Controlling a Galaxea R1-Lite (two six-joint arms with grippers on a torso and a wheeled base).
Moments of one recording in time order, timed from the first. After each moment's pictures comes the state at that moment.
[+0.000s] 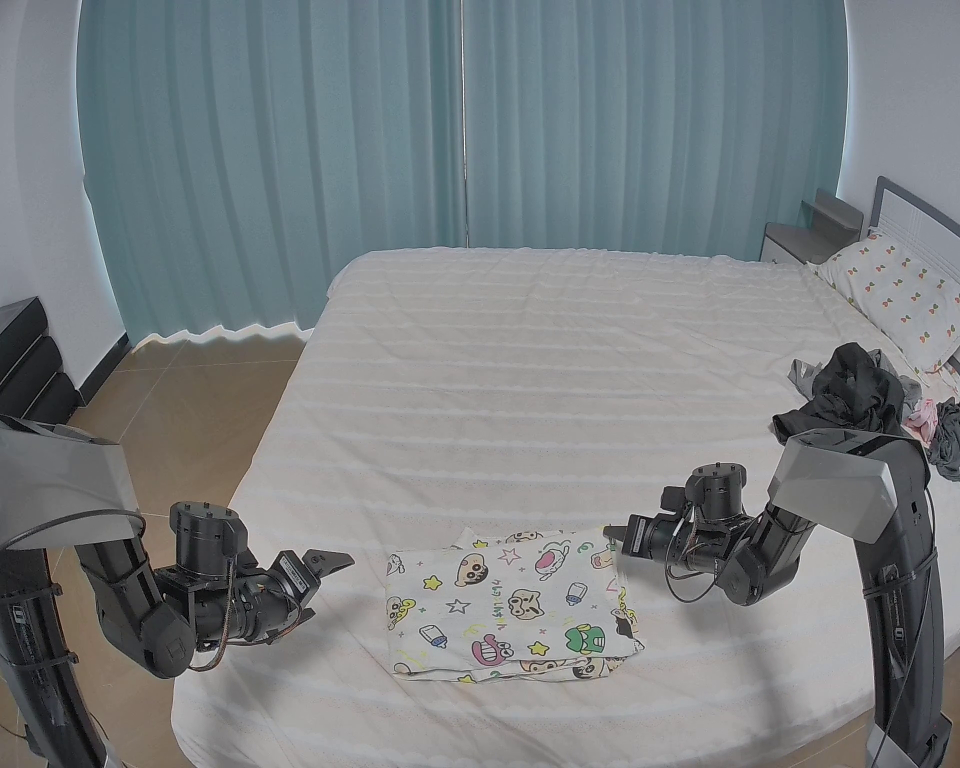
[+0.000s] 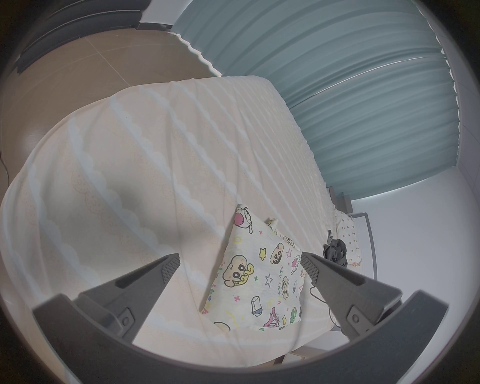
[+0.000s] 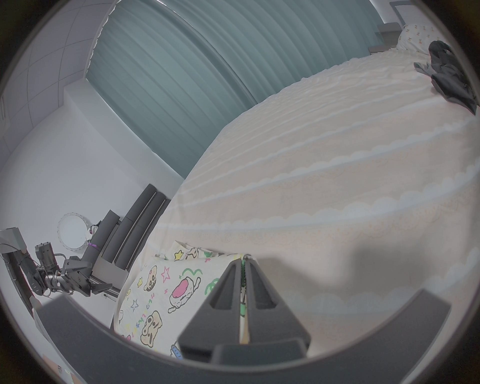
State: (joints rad) left arm -0.22 2.13 -0.34 -1.13 -0.25 -1.00; right arm 0.26 2.57 -0.99 -1.08 0.35 0.46
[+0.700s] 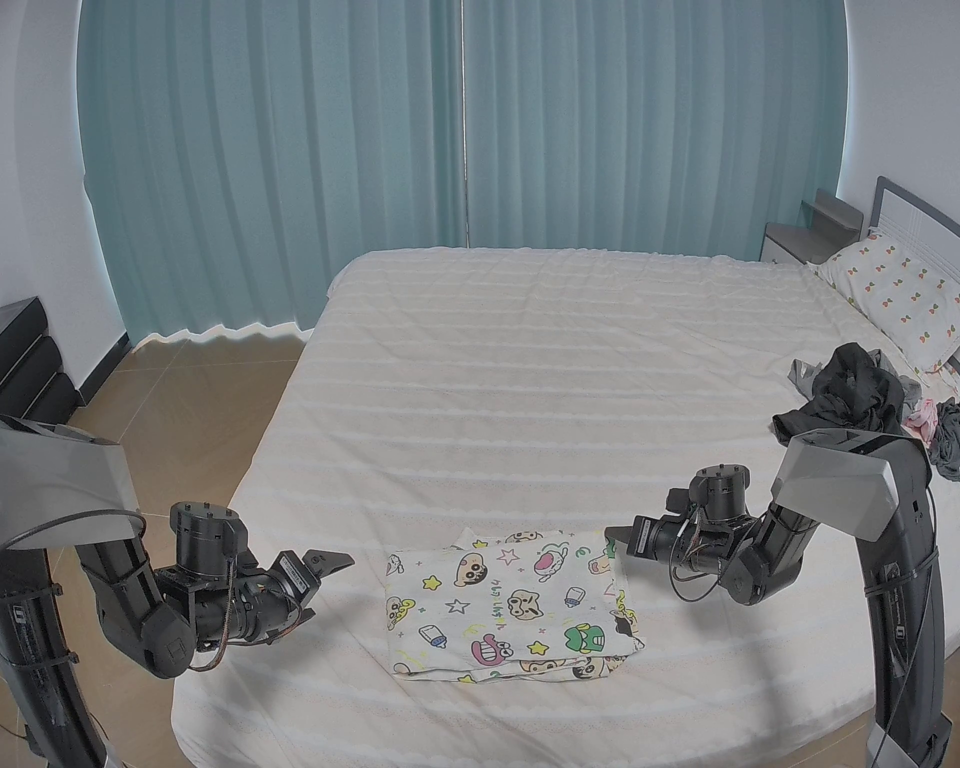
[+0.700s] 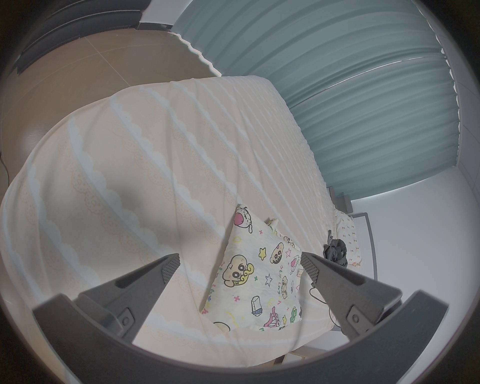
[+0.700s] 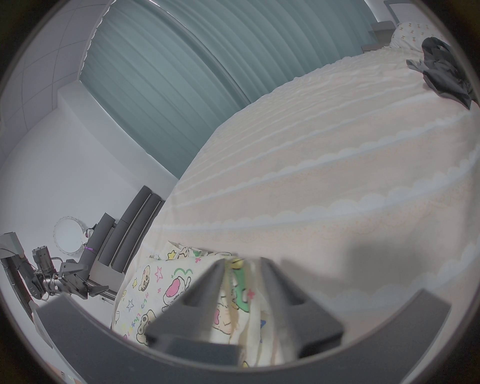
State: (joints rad) left arm -0.22 2.13 -0.34 -1.13 -0.25 -1.00; right arm 0.25 2.56 -0.98 -1.07 0.34 0.46
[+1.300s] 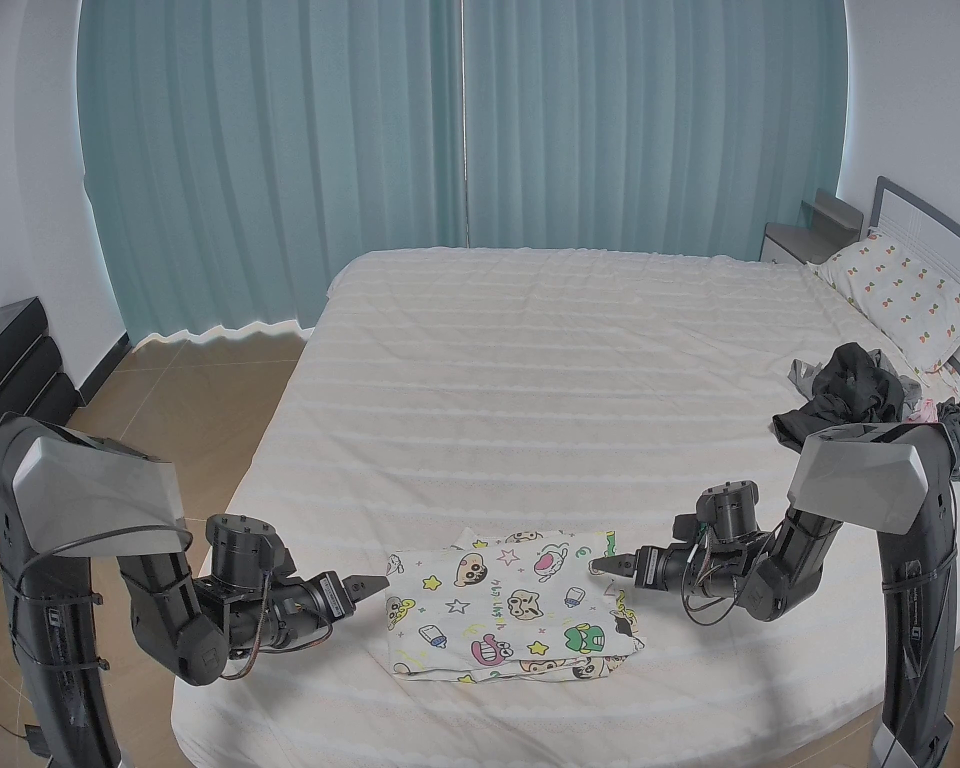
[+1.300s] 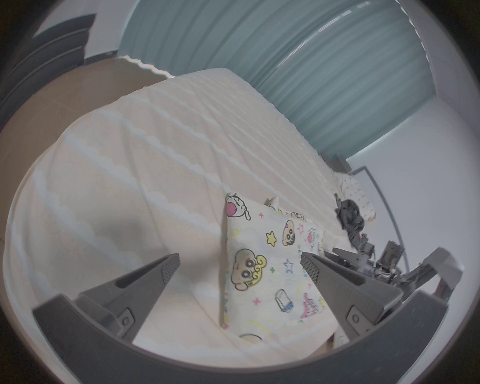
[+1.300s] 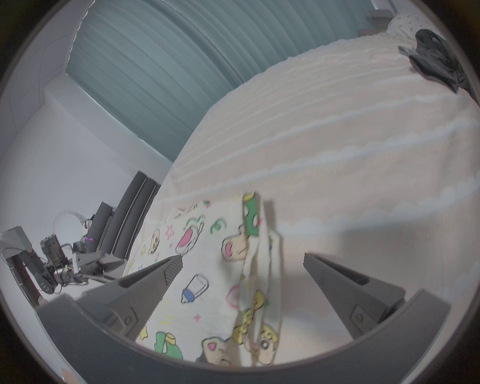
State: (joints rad) left arm -0.30 2.27 -0.43 -1.19 -0.20 -0.67; right arm 0.30 2.46 -0.77 -1.00 0.34 0.46
